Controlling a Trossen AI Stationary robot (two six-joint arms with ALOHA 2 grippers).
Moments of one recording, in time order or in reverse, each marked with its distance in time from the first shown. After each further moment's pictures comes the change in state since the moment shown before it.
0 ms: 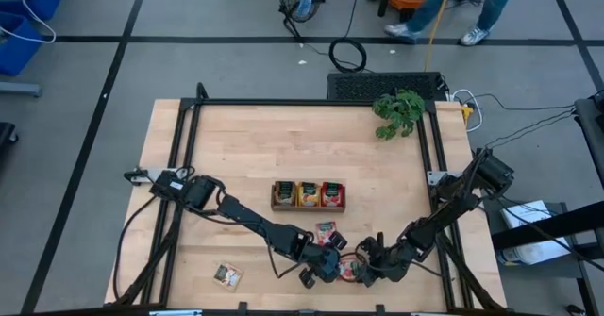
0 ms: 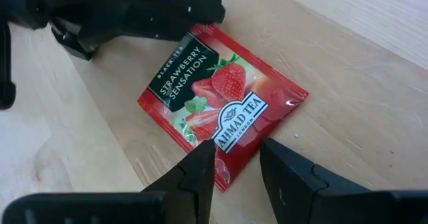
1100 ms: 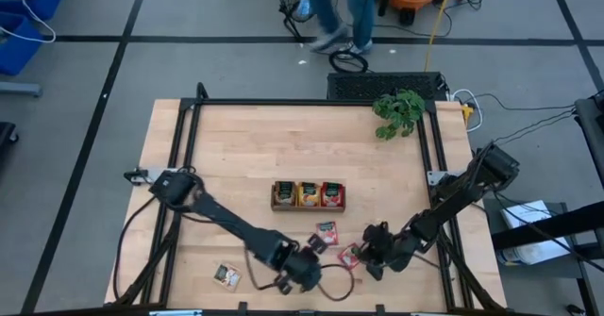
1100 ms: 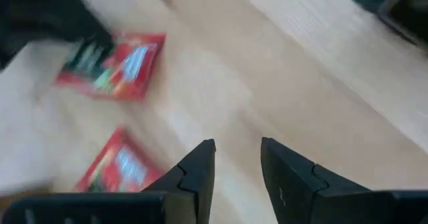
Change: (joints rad) left arm -0.085 -0.190 -0.004 -0.347 -0.081 -0.124; right arm -0.017 -0.127 0.019 -0.071 0.127 -0.521
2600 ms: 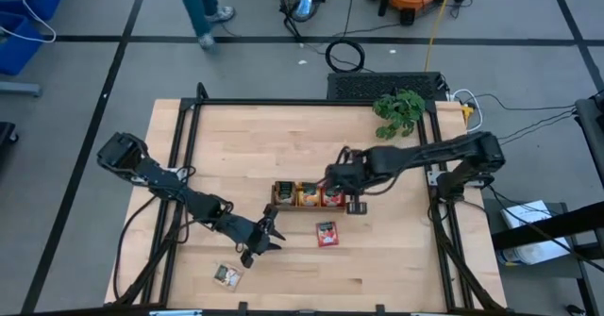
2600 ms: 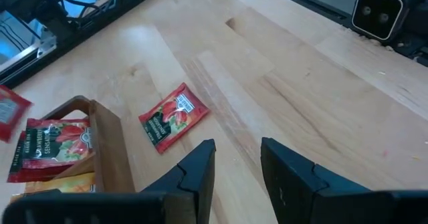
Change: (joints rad) left arm 0.001 -0.624 -0.993 0.849 -0.055 -0.062; right arm -0.653 0.003 0.905 -1.392 -0.191 -1.160
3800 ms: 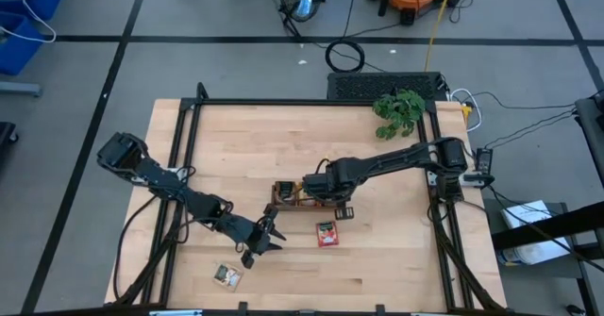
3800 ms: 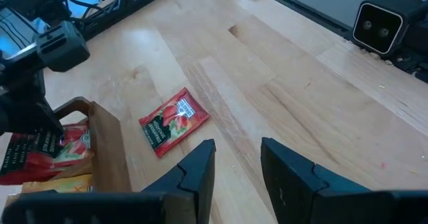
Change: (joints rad) left arm -0.001 0.000 0.002 0.018 0.001 -0.033; right arm -0.041 0.298 0.026 0.048 -0.054 -0.127
